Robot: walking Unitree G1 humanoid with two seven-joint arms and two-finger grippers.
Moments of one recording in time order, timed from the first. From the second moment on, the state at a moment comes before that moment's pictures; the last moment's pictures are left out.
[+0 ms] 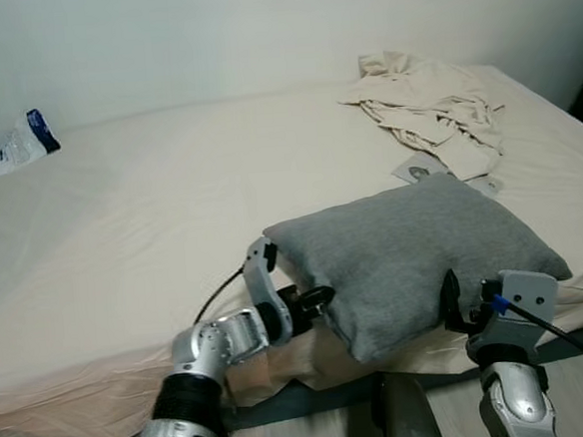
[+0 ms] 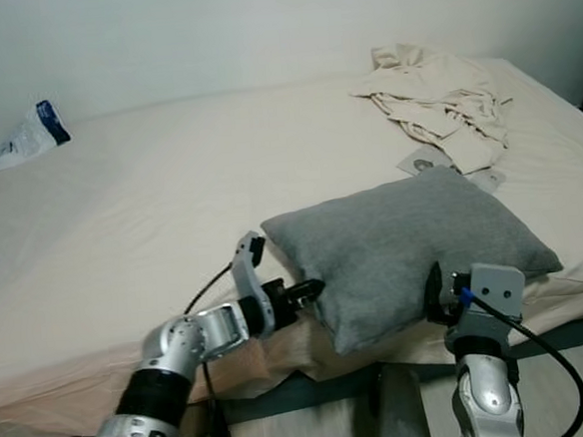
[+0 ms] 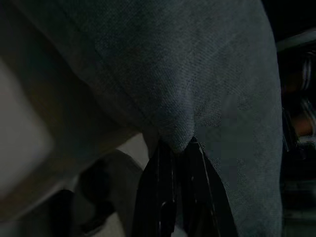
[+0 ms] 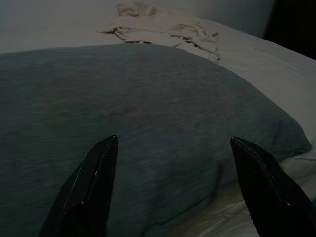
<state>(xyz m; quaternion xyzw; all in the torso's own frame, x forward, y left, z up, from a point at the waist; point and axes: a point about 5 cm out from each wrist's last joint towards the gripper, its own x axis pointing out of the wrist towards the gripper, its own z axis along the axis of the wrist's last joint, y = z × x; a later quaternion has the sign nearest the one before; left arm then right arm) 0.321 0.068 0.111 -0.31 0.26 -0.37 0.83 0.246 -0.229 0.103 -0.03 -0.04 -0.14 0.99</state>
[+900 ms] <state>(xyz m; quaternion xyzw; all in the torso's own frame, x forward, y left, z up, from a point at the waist) 0.345 0.216 0.140 -0.01 0.24 -0.30 0.92 0.249 -0.234 0.102 -0.03 -0.03 -0.14 0.99</state>
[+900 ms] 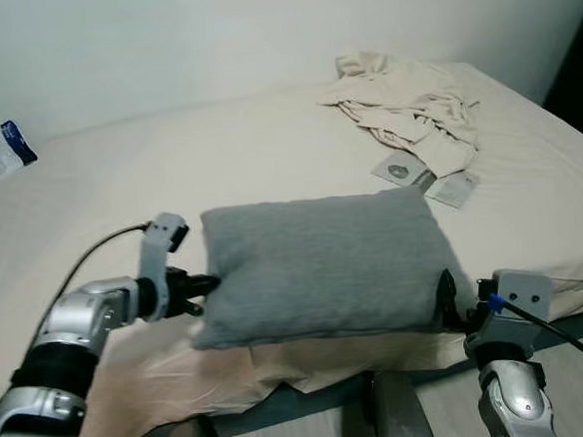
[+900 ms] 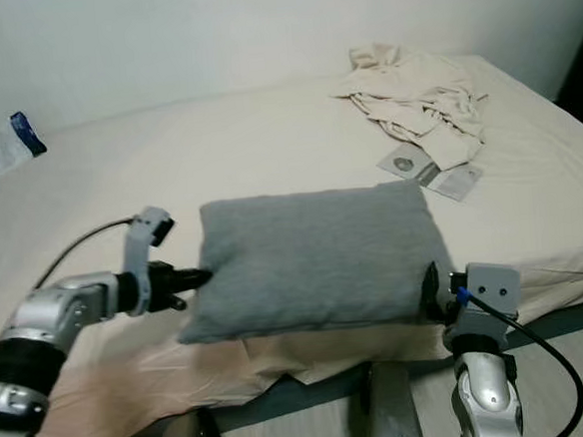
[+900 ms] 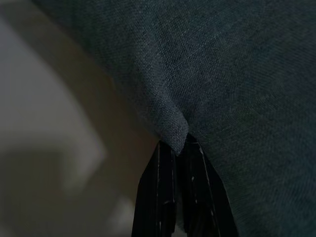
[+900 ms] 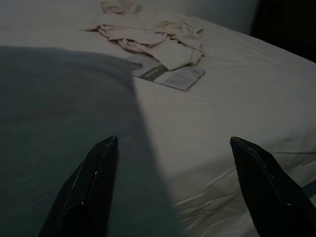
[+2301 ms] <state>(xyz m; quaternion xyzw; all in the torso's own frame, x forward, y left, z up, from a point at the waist) 0.330 0.233 0.128 -0.04 0.07 -0.04 1.00 0.339 -0.209 0.114 0.11 -0.01 0.05 0.99</state>
